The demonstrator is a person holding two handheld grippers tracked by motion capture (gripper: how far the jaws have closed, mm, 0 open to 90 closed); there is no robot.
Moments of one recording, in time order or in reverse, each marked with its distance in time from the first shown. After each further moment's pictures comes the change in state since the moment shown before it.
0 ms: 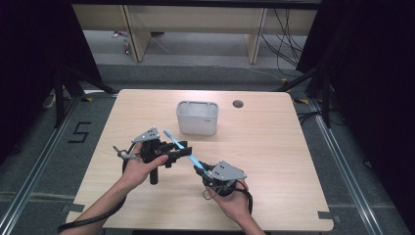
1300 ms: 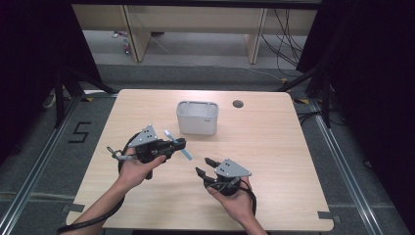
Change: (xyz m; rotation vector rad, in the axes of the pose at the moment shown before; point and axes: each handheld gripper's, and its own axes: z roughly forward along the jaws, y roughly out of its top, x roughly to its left) left arm -0.013 0.013 -0.013 -0.004 0.121 0.224; right arm -0.007 -0.002 -0.008 0.032 -0.006 0.122
